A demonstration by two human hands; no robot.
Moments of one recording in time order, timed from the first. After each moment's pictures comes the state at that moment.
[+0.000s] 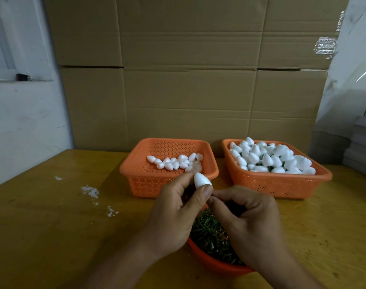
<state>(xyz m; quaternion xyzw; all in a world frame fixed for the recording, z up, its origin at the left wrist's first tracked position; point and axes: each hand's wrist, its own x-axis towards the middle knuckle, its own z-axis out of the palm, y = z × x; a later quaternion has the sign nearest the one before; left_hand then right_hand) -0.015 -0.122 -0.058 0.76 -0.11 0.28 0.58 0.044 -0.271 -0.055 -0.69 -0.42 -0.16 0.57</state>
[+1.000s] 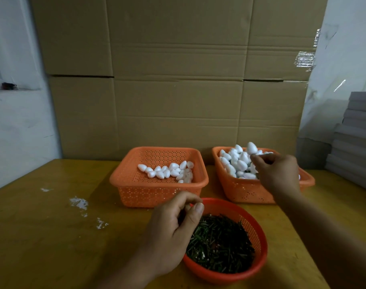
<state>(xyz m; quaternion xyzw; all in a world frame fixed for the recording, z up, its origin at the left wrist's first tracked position) -0.017 -0.129 -0.068 0.81 -0.08 0.31 0.49 0.185 -0.300 -0.019 -0.81 -0.13 -0.23 0.52</state>
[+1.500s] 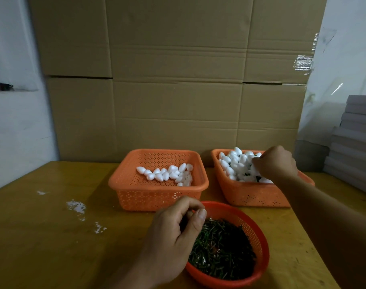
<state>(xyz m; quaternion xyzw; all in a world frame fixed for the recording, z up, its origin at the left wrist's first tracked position) -0.017 -0.128 -0.069 0.82 -0.10 0.32 0.46 0.247 -0.293 0.001 -0.94 0.00 -0.16 0.31</state>
